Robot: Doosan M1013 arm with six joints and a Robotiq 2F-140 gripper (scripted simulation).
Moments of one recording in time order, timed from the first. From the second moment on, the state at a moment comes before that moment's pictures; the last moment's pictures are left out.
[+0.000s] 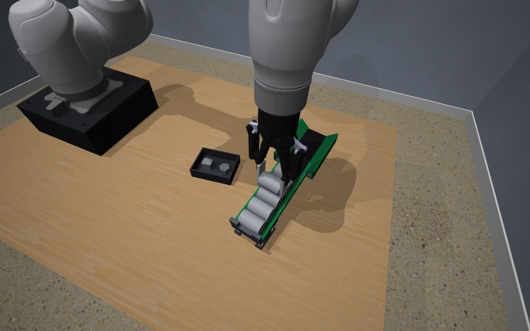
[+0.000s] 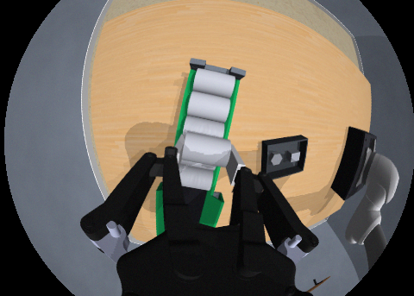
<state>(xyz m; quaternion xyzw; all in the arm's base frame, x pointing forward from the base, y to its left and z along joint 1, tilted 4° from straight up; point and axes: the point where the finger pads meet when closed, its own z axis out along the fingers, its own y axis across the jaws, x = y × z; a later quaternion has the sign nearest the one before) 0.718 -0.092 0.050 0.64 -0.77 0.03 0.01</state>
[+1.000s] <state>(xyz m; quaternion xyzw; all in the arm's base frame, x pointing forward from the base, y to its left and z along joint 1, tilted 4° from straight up) 0.714 -0.093 0.129 0.63 -0.77 0.03 0.01</state>
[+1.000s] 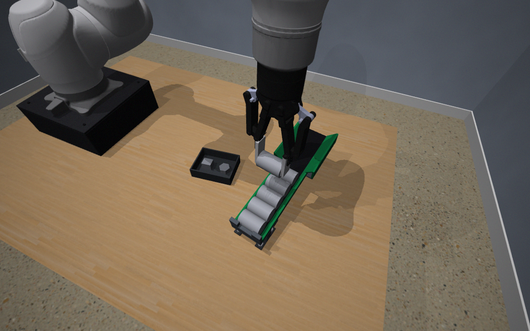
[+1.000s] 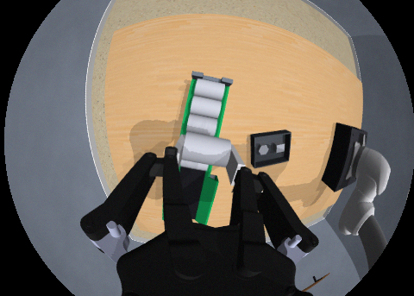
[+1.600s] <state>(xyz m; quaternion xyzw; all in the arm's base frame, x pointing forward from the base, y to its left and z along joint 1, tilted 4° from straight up) 0.727 -0.039 0.135 0.63 -0.77 0.03 0.01</state>
